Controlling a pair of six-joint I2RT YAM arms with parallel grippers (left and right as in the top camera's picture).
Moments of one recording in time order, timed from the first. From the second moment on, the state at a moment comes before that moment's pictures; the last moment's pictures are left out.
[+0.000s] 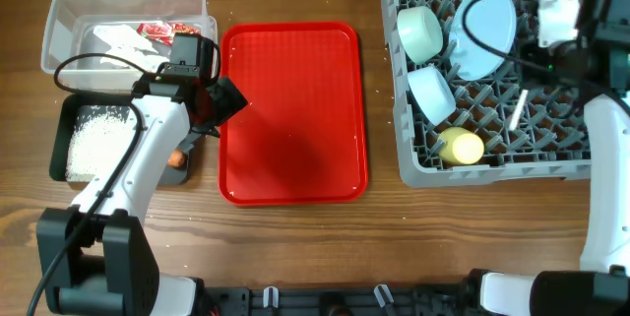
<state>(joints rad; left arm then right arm) -0.13 1.61 1.16 -0.84 -0.05 -0.78 -0.19 1.50 1.55 -1.05 -0.02 -0.32</state>
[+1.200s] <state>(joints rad) -0.13 1.61 1.16 -0.83 -0.05 -0.78 -0.33 1.41 1.31 -0.93 -0.01 0.36</state>
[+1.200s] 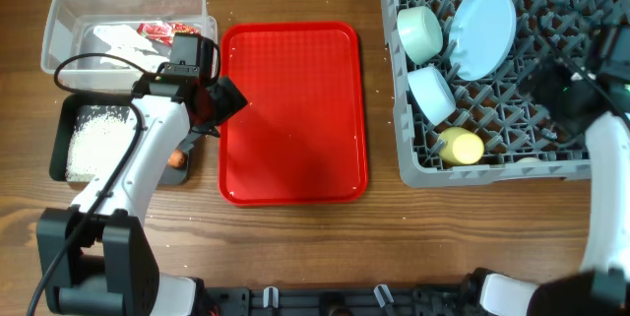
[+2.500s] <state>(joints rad) -0.13 1.61 1.16 -0.83 -0.05 -0.78 -0.06 0.62 0.77 -0.22 -0.26 0.04</state>
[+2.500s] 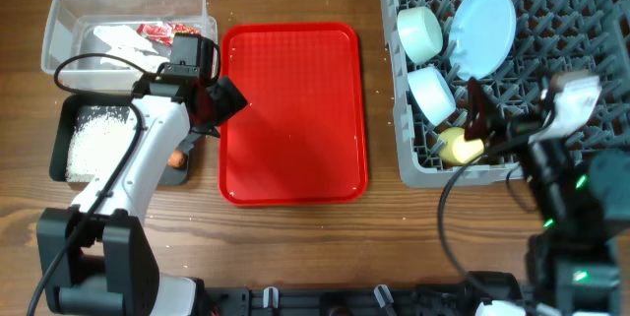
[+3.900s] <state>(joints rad) -0.13 1.61 1.16 -0.92 -0.06 -0.78 -0.06 0.02 0.01 0.01 0.01 0.31</state>
